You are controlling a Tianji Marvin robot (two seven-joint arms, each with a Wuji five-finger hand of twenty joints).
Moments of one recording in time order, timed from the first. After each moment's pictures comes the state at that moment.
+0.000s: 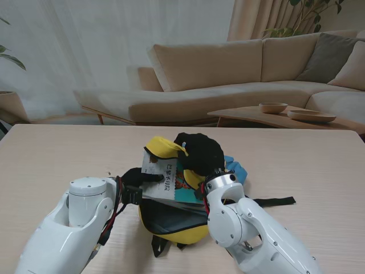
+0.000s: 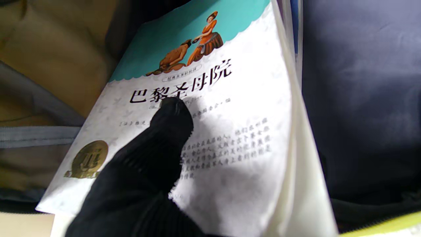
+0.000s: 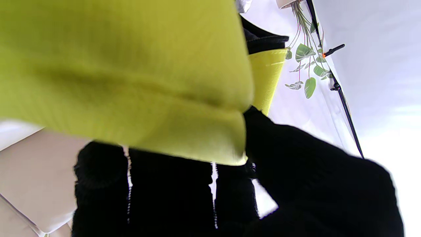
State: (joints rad) left arm 1.50 -1.26 -1.27 -1.74 -0.49 0.80 0.06; right arm -1.48 -1.17 0.92 -1.86 -0.75 0.26 -0.32; left_hand 1.12 -0.43 0.44 -0.14 0.55 0.14 0.79 1.16 0.84 0.25 0.74 1.02 0.80 0.47 1.06 0.94 0.50 0.58 1.40 0.96; right_hand 0.70 -0.66 1.11 -0.16 0.84 -0.08 0.91 0.95 1.01 0.10 1.15 0.72 1.06 0.11 1.38 0.58 0.73 0.27 1.68 0.58
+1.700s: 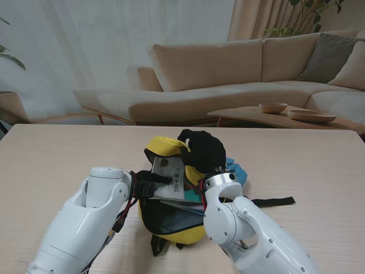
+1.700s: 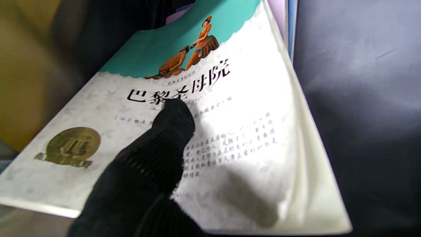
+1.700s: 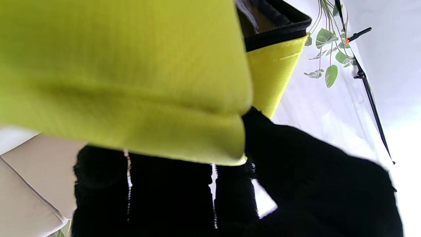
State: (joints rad) left arm 1.36 -1.33 -1.20 -1.58 -0.59 0.96 0.16; right arm -1.46 -1.19 0.90 -1.83 -0.73 0.33 -0.38; left_hand 1.13 -0.41 0.42 -0.14 0.43 0.12 1.01 0.94 0.80 0.25 0.75 1.00 0.78 0.47 1.05 0.93 0.49 0.57 1.40 0.96; right_hand 0.70 -0.65 1.11 -0.16 0.84 -0.08 0.90 0.98 1.00 0.10 1.15 0.74 1.06 0.11 1.38 0.59 0.74 0.27 1.68 0.58
